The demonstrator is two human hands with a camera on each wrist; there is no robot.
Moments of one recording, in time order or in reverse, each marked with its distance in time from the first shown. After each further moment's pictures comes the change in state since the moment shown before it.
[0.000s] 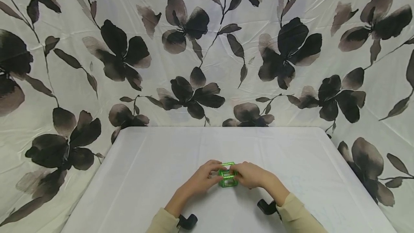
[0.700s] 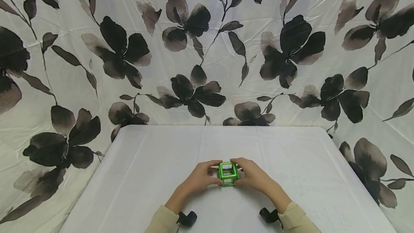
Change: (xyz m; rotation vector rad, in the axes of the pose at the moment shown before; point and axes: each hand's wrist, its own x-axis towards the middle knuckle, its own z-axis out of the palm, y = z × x) left_hand 0.007 -0.017 0.003 -0.168 0.010 -0.121; right_hand 0.001 0.023 0.020 -0.032 0.290 -0.027
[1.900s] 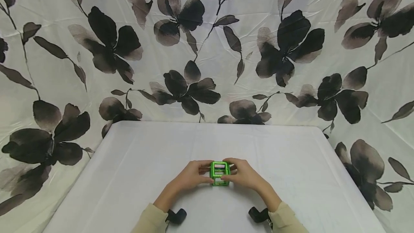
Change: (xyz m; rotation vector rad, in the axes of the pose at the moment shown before) left_hand 0.003 -0.004 -0.002 0.008 -0.048 -0.051; right_hand 0.006 0.011 0.008 0.353 -0.032 0.091
